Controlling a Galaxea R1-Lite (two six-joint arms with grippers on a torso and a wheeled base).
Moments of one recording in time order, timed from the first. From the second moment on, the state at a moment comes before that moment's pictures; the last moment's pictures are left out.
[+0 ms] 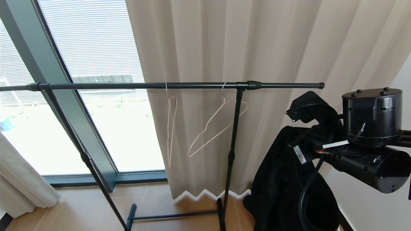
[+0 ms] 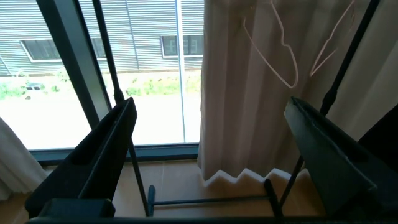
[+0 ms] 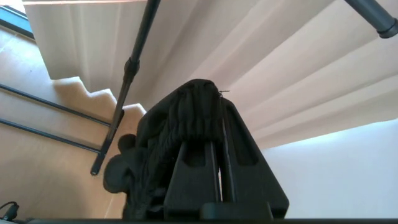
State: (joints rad) left arm 0.00 0.00 0.00 -0.09 0.01 0.03; right arm 0.61 1.54 -0.82 -0.29 -0.52 -0.25
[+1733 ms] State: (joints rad) left arm 0.01 0.02 0.00 -0.03 0.02 0.02; right arm 0.59 1.63 -0.82 -0.34 -0.51 -0.22
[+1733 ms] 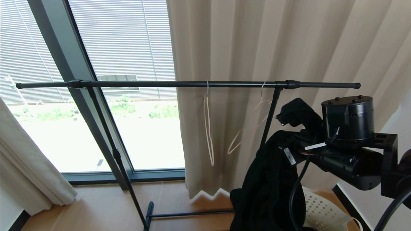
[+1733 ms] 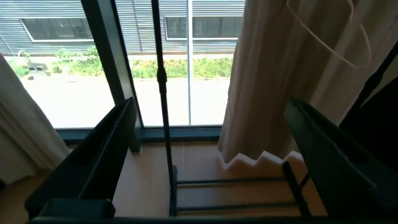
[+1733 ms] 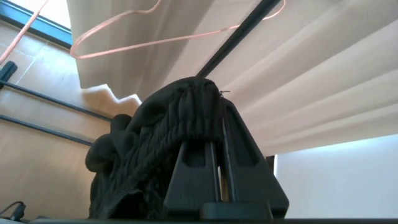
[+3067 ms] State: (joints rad) left arm -0.59 1.45 -0.82 0.14 -0.34 -0.51; right arm 0.79 1.82 -1.31 0.04 -0.74 0.44
